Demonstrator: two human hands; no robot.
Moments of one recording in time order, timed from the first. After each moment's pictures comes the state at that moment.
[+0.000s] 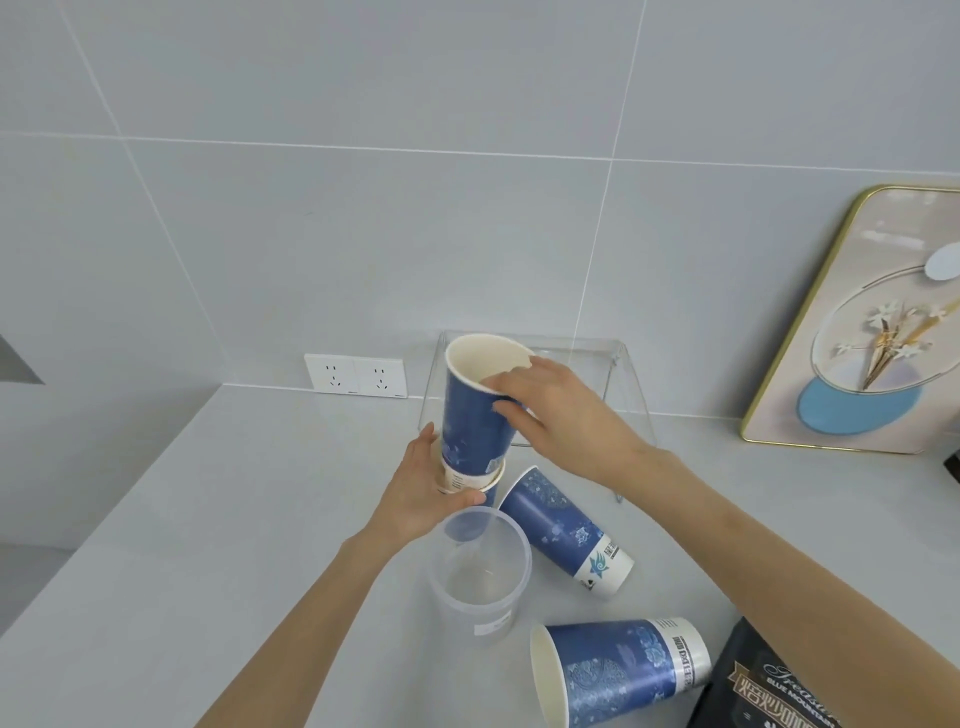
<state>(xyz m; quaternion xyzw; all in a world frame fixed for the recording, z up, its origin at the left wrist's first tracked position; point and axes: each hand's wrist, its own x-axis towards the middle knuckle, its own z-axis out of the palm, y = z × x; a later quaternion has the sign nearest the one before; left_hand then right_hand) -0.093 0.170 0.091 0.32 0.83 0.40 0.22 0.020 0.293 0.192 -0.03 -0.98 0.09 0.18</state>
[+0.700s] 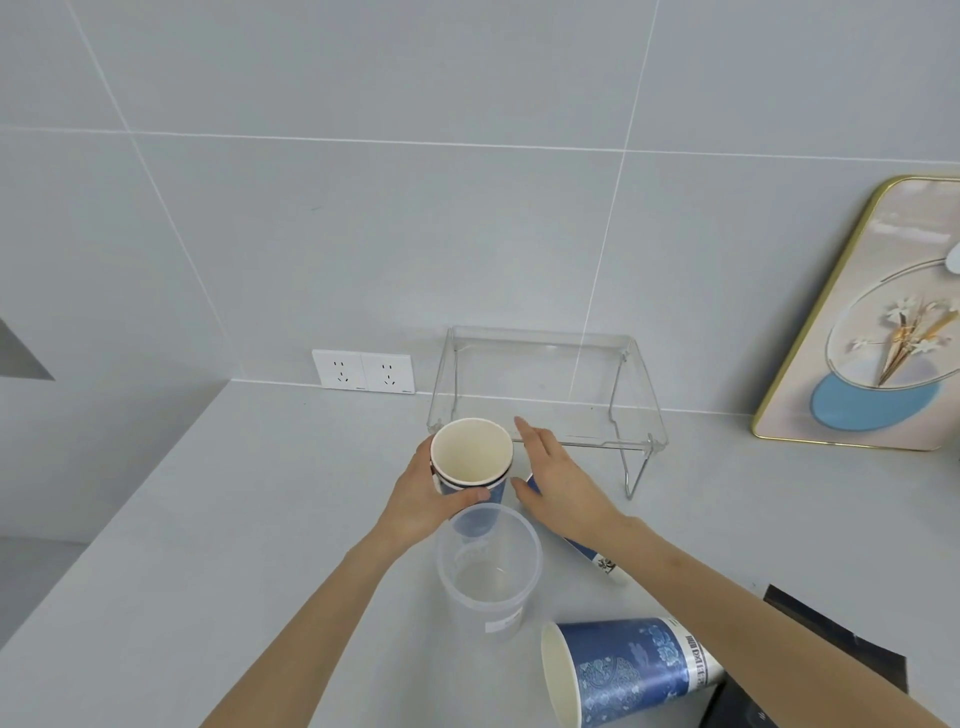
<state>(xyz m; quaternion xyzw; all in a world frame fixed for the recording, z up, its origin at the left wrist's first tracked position) -0.091 0.161 0.081 0.28 0.79 0.49 0.24 0.017 0.292 0.093 -0.20 -0.95 0.25 0.05</state>
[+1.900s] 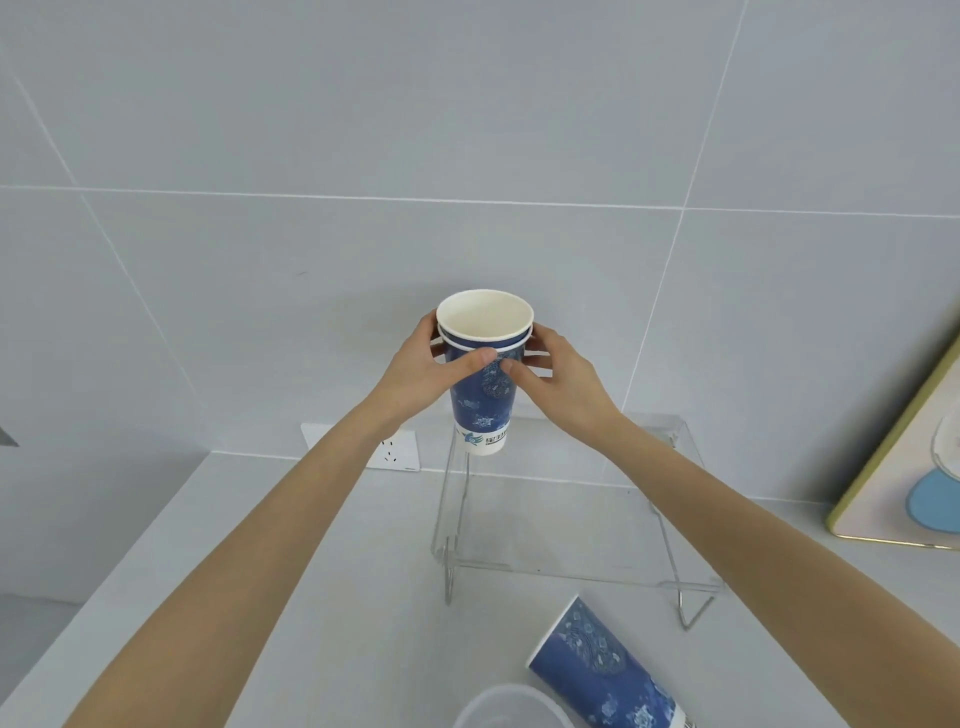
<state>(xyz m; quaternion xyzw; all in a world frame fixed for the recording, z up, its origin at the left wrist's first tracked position) -0.236 0.275 0.207 0.34 0.74 0.55 0.17 -0.130 0.388 0.195 -0.21 -0.84 0.43 0.25</state>
